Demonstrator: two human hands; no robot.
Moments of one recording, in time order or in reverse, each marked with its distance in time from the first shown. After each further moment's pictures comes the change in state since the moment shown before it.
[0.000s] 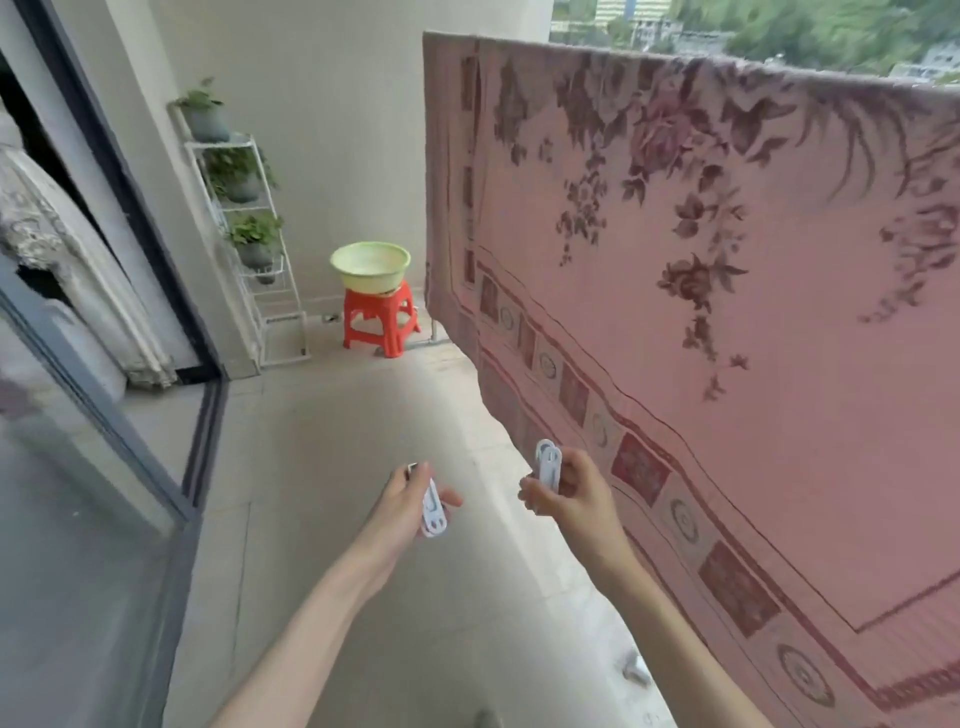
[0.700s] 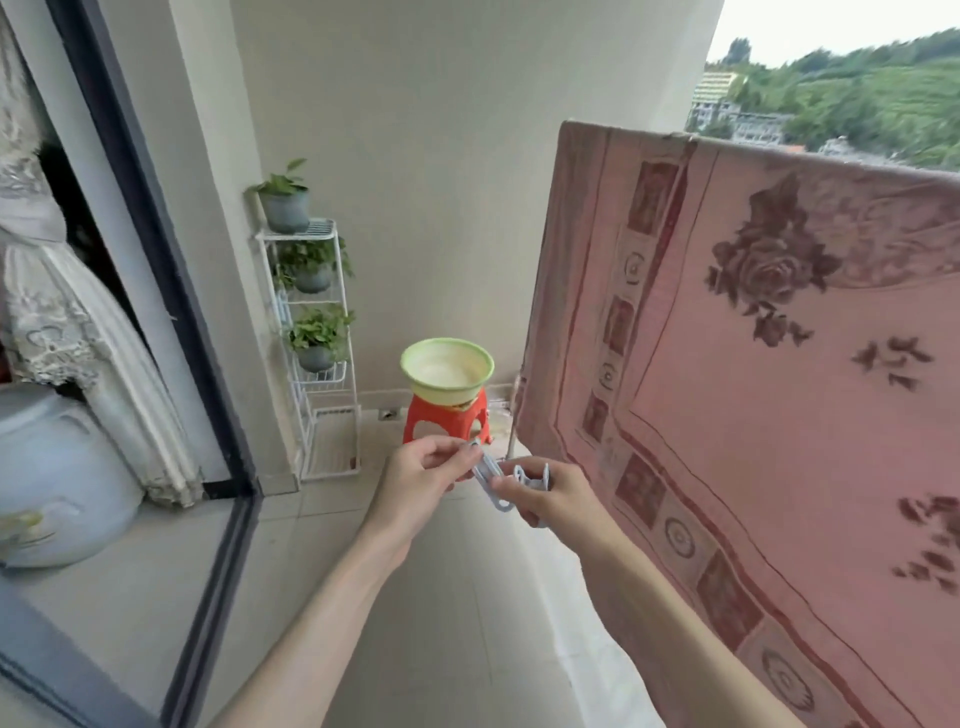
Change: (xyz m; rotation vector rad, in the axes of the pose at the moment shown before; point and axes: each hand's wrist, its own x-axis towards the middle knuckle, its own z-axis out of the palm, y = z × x) left_hand 0.468 0.224 -0.237 -0.067 0.133 0.340; right_hand 0.511 -0.142 0.295 -0.099 -0.402 -0.137
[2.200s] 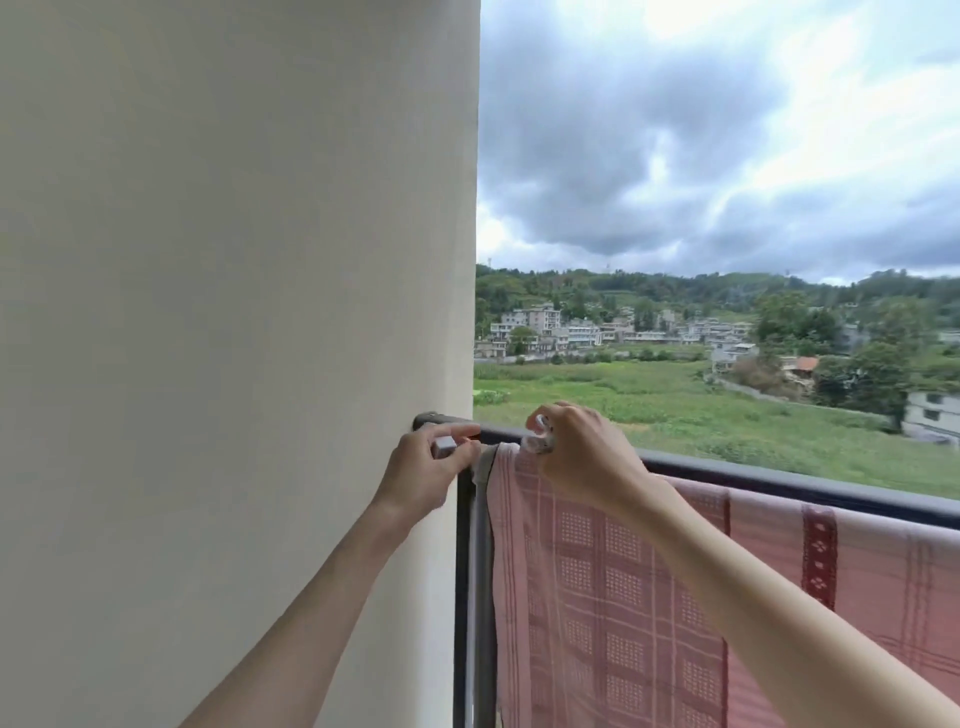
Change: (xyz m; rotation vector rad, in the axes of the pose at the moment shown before) left_hand 1.058 0.220 0.178 0.125 -0.701 0.622; right_hand 0.882 -0.223 -0.335 -1.244 1.025 0.043
